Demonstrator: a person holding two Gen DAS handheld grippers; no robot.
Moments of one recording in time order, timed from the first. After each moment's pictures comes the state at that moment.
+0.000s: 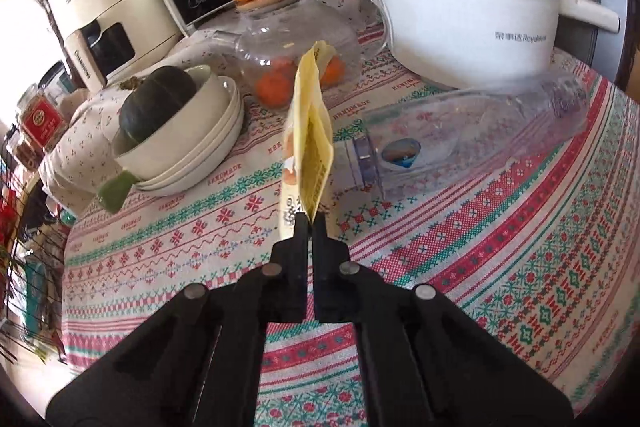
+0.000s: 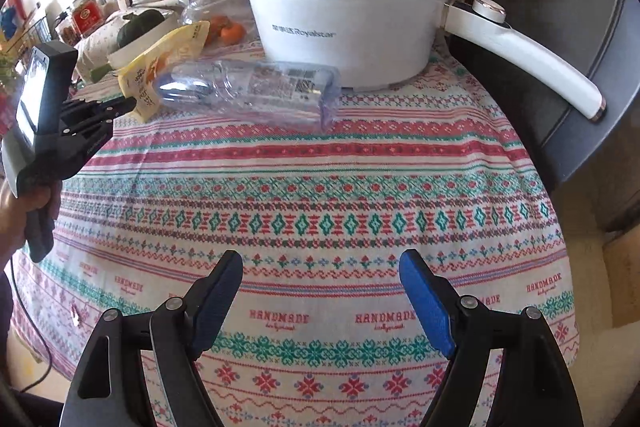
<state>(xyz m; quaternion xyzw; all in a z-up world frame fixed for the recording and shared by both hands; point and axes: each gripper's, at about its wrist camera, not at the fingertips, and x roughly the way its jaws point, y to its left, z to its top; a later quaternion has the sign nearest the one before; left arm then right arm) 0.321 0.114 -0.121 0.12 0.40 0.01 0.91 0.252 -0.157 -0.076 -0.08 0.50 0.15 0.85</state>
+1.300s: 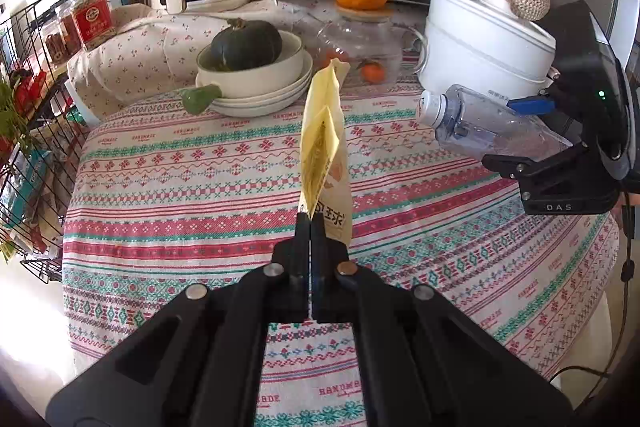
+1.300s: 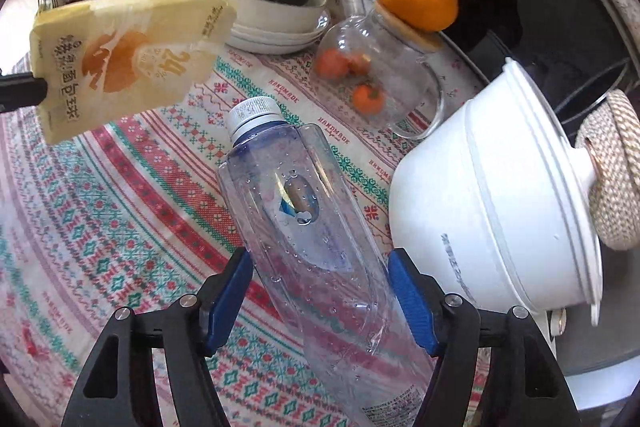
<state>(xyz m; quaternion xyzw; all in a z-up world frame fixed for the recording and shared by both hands) 0.230 0.179 -0.076 -0.02 0.41 0.02 0.91 0.320 0.025 -0.063 -0.38 0.41 0.24 0.79</state>
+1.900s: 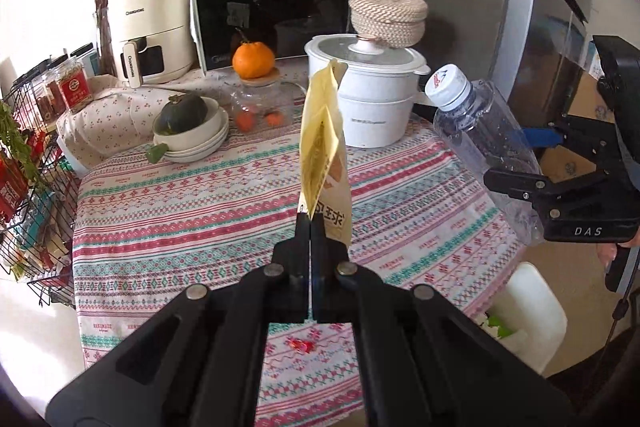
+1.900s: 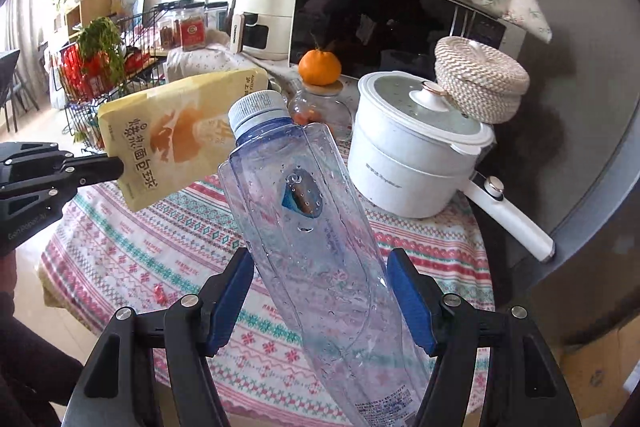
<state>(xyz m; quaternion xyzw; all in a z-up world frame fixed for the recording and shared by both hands) 0.112 0.079 0.012 0.01 0.35 -0.06 0.94 0.151 -0.126 0.066 -0.18 0.36 0.24 0.89</state>
